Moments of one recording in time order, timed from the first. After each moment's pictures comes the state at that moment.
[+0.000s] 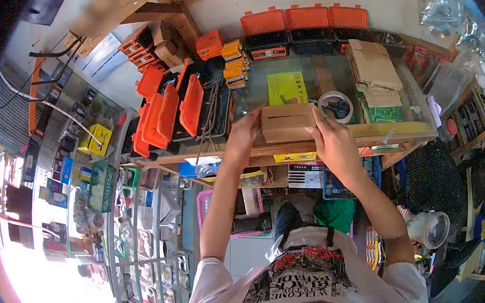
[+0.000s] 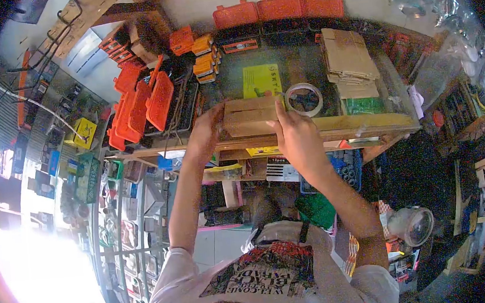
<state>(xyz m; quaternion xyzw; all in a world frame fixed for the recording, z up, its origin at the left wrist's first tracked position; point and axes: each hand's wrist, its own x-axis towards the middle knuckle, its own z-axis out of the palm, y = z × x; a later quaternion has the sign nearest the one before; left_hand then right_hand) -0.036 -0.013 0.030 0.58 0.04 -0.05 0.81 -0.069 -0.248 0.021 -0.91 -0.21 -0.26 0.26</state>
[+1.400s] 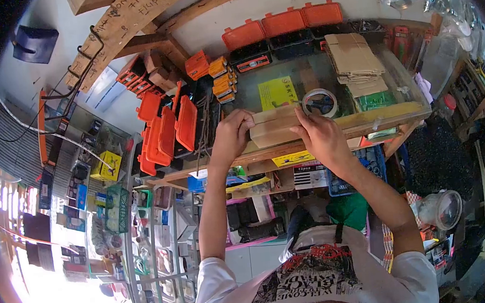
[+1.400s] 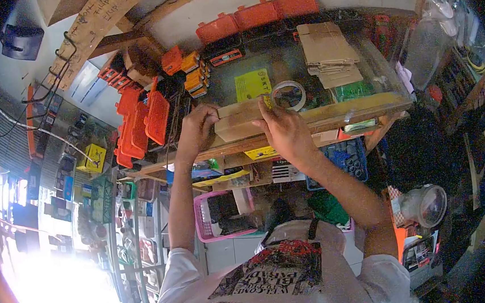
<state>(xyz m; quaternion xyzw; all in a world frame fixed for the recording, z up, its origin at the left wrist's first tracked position) -0.020 0.001 0.059 0.87 -0.31 0.19 0.33 -0.065 -0.256 0.015 -0.87 -0.25 -0.32 0.29</state>
